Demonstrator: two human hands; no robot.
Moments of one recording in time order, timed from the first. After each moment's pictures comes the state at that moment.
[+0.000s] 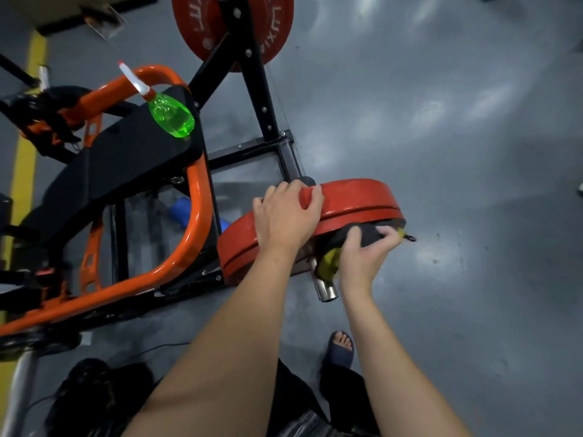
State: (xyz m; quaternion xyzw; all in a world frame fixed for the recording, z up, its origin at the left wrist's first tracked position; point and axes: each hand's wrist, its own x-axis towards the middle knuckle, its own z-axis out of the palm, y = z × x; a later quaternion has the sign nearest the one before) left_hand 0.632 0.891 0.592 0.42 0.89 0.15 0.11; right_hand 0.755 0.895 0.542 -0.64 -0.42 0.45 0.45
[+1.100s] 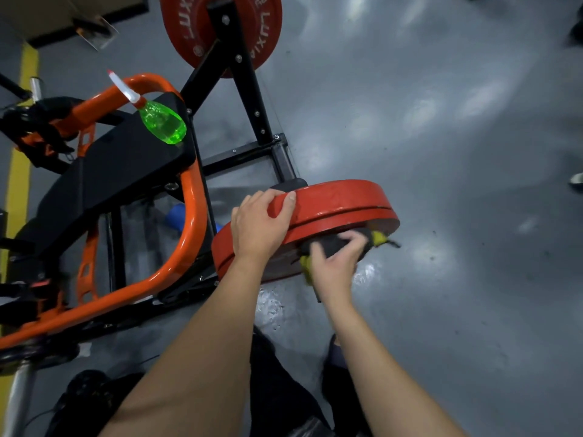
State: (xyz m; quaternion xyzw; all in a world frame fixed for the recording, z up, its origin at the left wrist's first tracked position) left_hand 0.609 0.865 0.581 0.41 0.87 0.25 0.14; right_hand 0.748 0.867 0.525 -0.58 -0.53 0.47 0.41
